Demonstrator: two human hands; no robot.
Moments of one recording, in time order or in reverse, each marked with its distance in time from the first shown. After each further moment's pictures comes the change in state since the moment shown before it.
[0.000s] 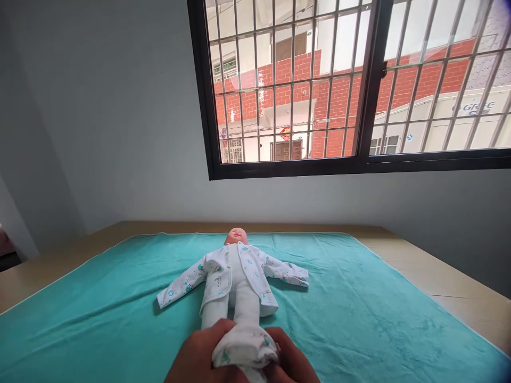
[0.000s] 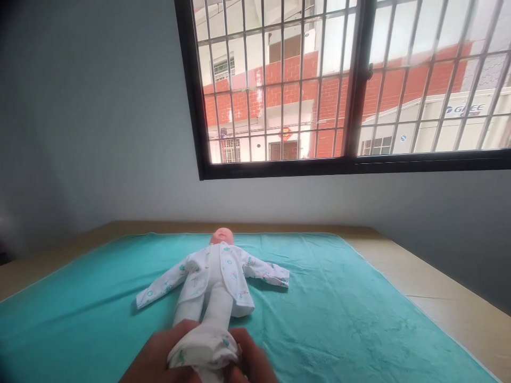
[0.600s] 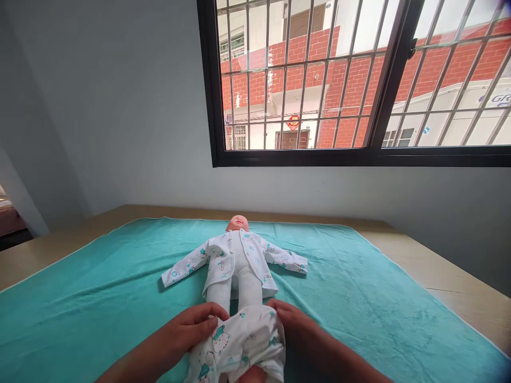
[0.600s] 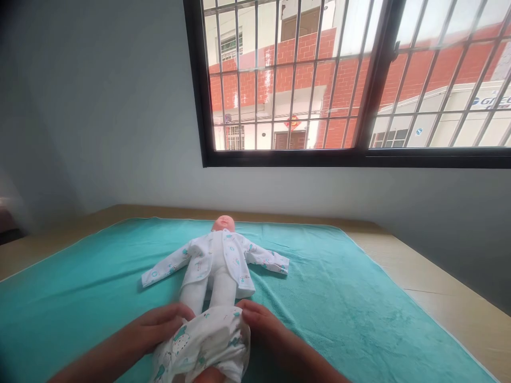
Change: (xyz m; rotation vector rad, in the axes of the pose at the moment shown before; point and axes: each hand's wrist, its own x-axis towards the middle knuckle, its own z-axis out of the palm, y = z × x) left_hand -0.014 -0.024 -0.036 -0.439 -0.231 -0.255; right_hand 0.016 -0.023 -0.035 0.481 -0.161 0.357
